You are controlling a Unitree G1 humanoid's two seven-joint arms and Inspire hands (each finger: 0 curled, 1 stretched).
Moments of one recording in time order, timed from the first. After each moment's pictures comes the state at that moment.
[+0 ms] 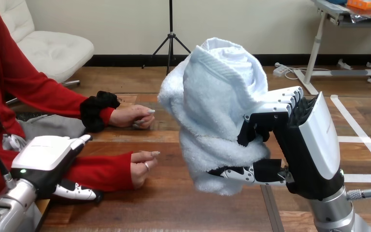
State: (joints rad) left arm -0.47 0.70 -0.44 1.11 0.84 -0.53 0.40; right arm -0.15 -0.46 0.17 0.25 -0.83 -0.99 -0.78
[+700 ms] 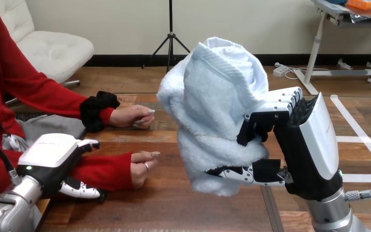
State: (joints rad) left arm -0.49 0.69 -0.45 1.11 0.81 -0.57 0.38; right arm -0.15 -0.43 0.16 0.25 -0.82 -1.01 -0.76
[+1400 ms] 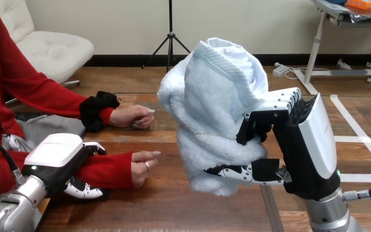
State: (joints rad) left arm -0.49 0.68 -0.45 1.10 0.79 -0.60 0.36; right arm -0.15 -0.41 0.16 0.27 -0.80 -1.01 -0.74
